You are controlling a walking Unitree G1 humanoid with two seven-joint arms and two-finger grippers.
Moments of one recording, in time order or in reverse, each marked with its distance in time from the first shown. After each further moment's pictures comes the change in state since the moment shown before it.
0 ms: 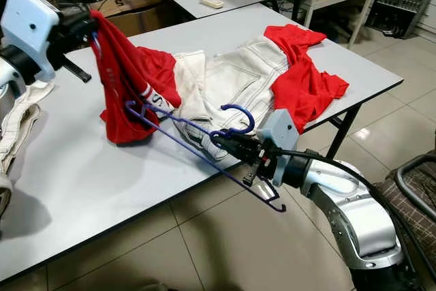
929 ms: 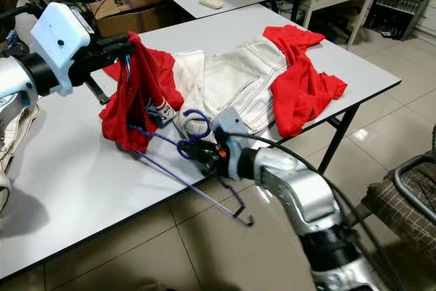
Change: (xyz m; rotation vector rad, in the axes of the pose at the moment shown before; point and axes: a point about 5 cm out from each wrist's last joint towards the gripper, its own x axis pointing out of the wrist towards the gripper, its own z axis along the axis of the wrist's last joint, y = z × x) left arm -0.005 -0.028 0.027 0.049 0.001 -0.240; right arm 0.069 0.009 -0.023 0.312 0.154 0.072
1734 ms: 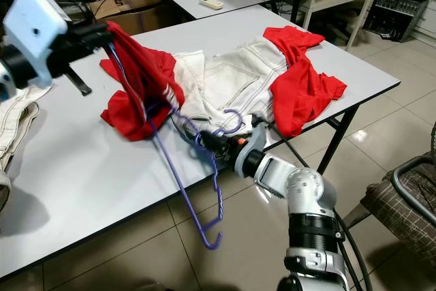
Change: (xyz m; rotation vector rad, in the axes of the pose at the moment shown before) left arm -0.016 0.021 -0.004 -0.003 0.015 0.100; right arm -0.005 -0.036 -0.018 0.866 -0.198 -0.162
